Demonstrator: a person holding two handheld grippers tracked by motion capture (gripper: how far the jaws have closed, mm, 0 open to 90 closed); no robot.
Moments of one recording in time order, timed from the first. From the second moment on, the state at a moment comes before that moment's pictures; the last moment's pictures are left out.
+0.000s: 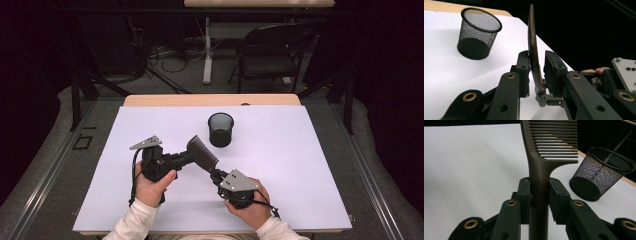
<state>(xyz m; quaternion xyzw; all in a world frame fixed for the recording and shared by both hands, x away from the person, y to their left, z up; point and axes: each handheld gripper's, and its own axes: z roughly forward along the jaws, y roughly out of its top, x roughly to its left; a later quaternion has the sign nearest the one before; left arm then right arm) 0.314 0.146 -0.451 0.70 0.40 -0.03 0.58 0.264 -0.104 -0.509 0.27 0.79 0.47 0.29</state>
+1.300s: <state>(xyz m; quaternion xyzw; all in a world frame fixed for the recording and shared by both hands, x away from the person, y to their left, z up) 0.319 0.149 -0.456 0.70 0.42 -0.05 0.58 0.258 -0.096 -0.513 0.24 0.81 0.46 0.28</state>
